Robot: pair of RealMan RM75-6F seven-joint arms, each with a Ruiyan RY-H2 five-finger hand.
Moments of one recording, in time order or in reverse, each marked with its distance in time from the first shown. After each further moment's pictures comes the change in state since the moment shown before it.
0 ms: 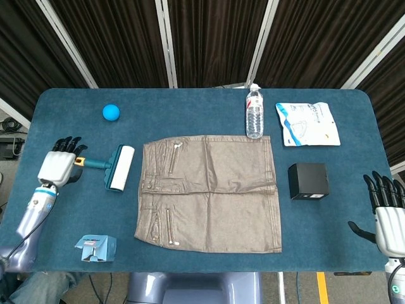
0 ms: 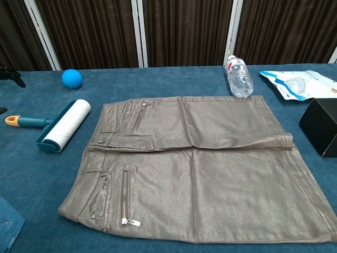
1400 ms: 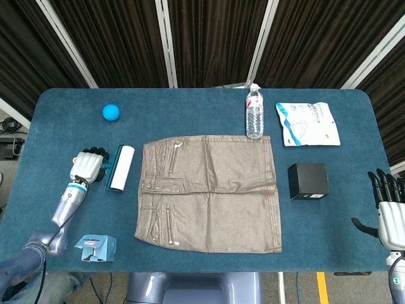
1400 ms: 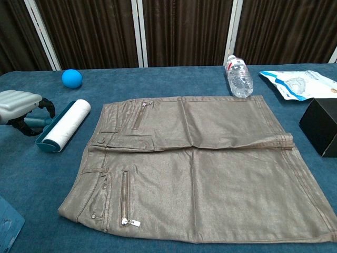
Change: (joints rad) left arm -0.123 -0.306 0.057 0.402 0.017 -0.071 -0.043; right arm 0.023 -0.003 0.016 0.026 0.072 -0.051 0.018
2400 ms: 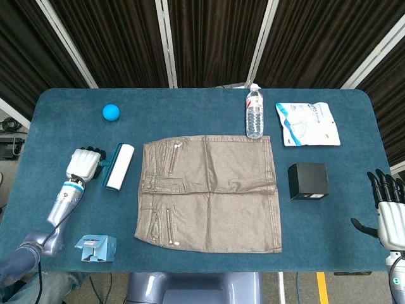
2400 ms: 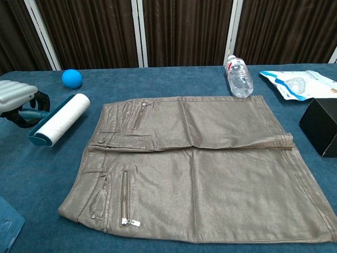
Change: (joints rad) left arm 0.005 0.063 0.014 -0.072 0.028 0.059 0.022; right arm 0.004 0.006 -0.005 -0.006 0.004 -0.007 0.013
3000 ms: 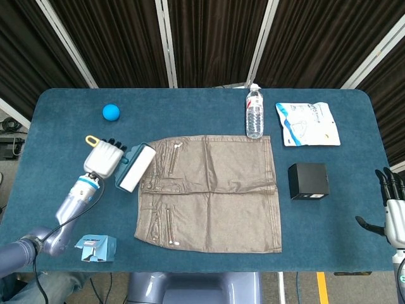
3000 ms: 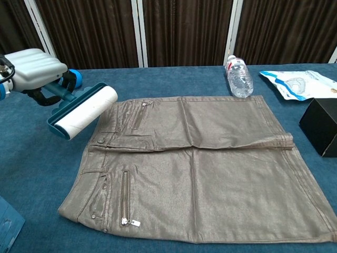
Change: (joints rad) left arm -0.088 0.194 -0.041 -0.467 -0.079 0.016 0.517; right arm 0.004 0.029 0.019 0.001 0.046 -0.025 0.073
